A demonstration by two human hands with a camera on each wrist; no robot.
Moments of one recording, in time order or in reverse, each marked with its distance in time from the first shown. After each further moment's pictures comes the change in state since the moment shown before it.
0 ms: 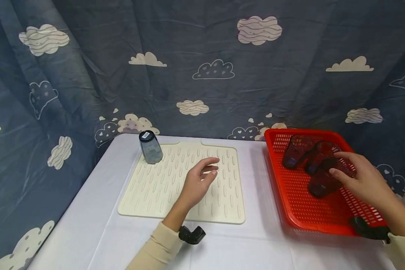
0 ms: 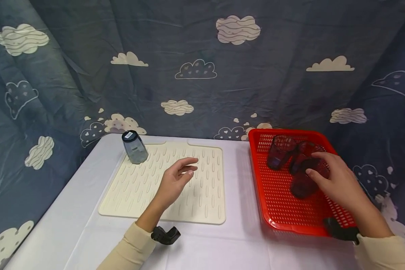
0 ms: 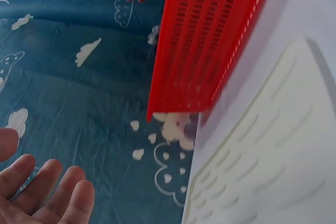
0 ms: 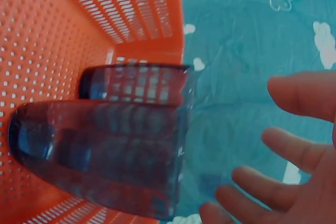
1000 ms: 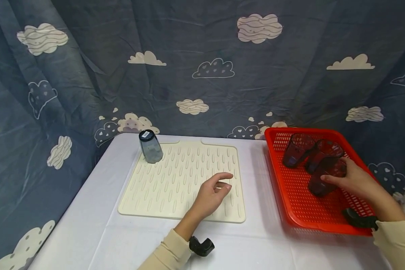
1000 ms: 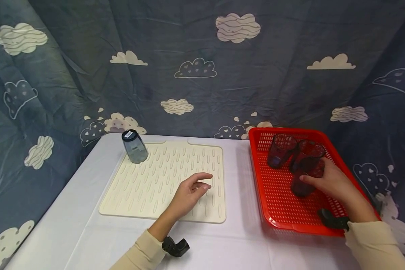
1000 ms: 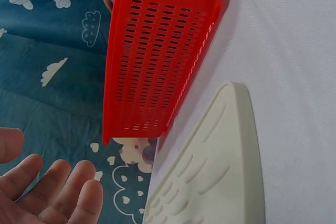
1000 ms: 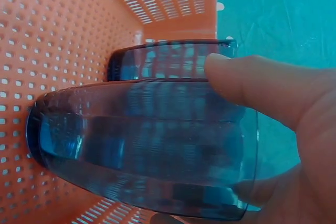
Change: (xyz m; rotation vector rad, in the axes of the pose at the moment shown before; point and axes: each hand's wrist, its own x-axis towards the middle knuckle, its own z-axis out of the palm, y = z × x) left_hand -0.017 -0.017 0.037 -0.015 -0.108 -0.131; right_hand 0.021 0.033 0.012 0.033 -0.290 0.175
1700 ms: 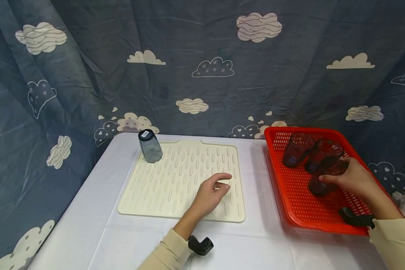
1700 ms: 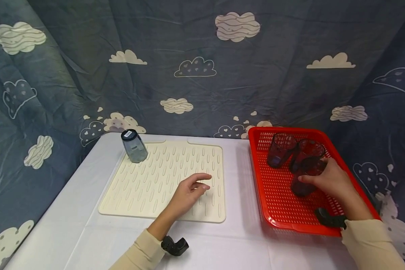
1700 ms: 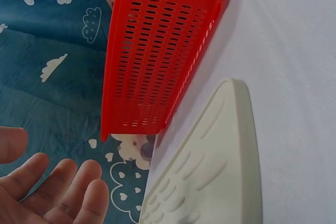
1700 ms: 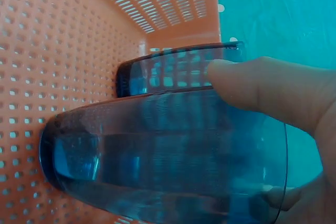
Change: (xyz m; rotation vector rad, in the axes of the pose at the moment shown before) left_hand 0.002 -0.004 -0.001 0.026 0.000 -0.039; right_hand 0.006 0.006 0.008 0.056 0.139 0.035
